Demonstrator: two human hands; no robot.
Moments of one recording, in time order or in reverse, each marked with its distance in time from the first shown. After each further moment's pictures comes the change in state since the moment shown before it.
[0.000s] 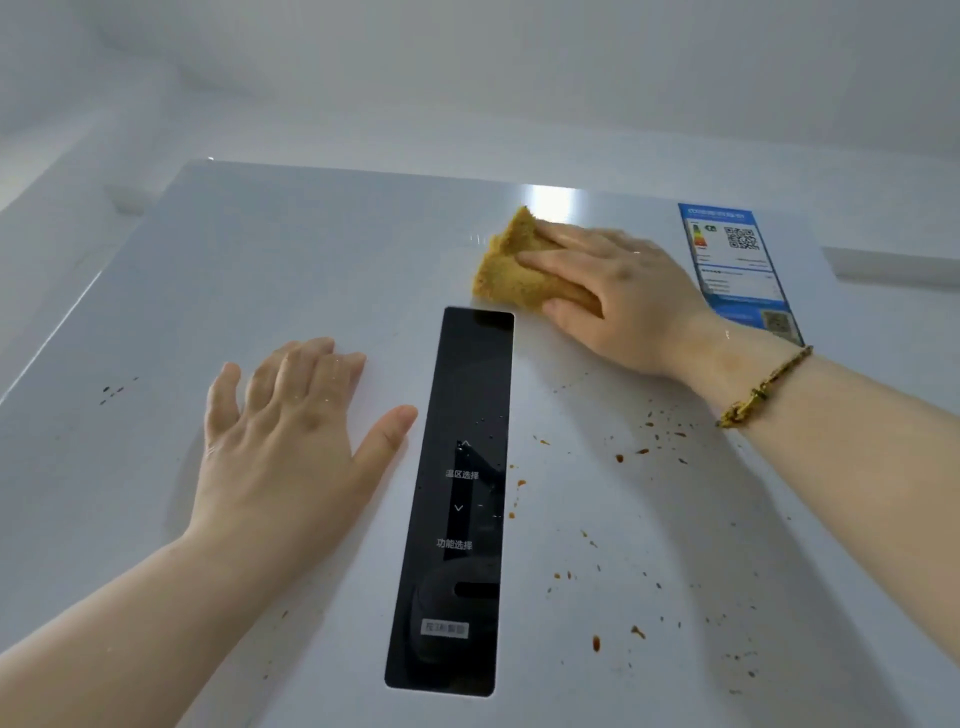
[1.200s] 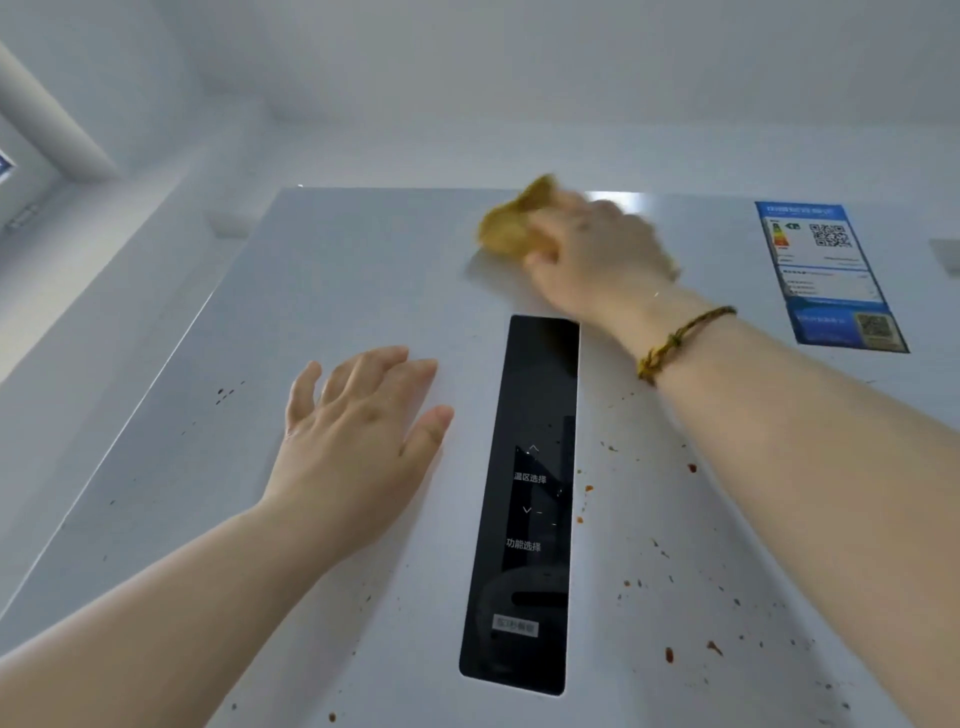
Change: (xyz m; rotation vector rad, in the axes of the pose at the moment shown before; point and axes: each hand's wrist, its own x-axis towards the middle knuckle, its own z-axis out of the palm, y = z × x) left_hand 0.003 -0.013 -0.008 -0.010 -0.084 0.042; right_hand 0.052 -0.047 0.005 0.071 0.042 0.180
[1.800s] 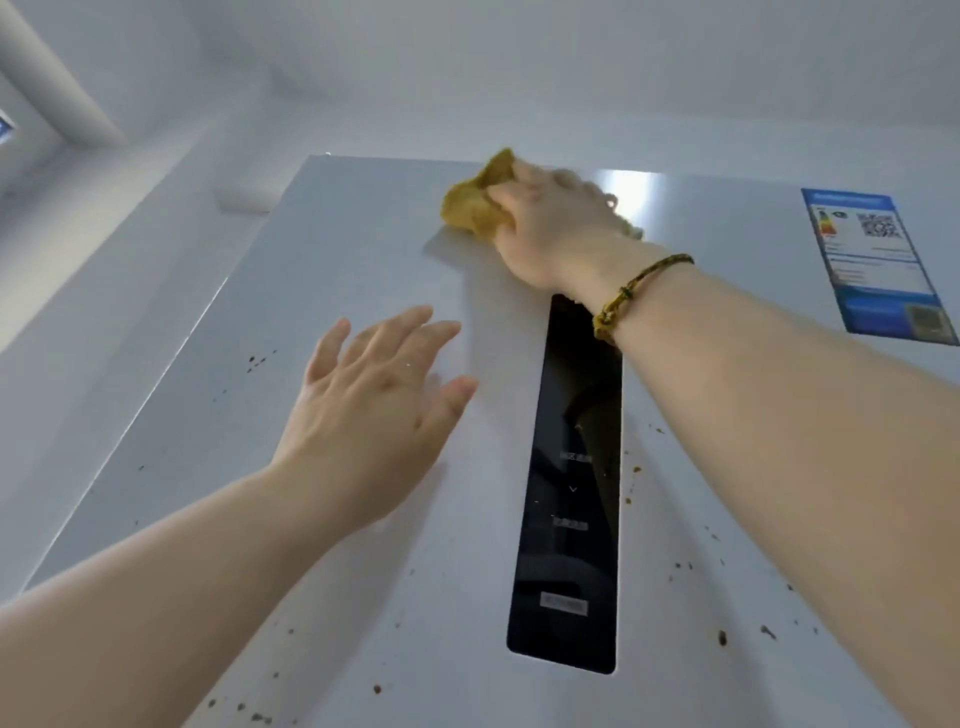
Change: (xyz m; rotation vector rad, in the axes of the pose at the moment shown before) left_hand -0.001 -0.022 -0.008 -0.049 0.083 0.105; right_hand 0.027 -0.054 0.009 -0.030 -0.086 -0.061
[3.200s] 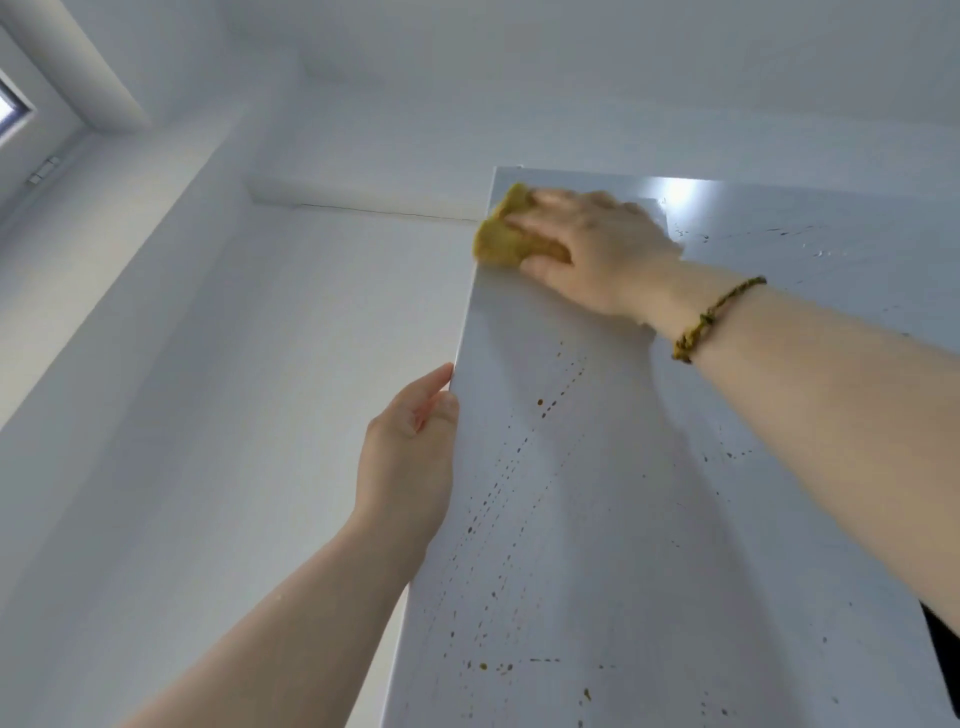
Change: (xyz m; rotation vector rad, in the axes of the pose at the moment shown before) left_hand -0.009 -0.159 -0.024 -1.060 0.022 -0.640; right_hand 0.060 -0.134 0.026 -0.039 -0.069 -0.077
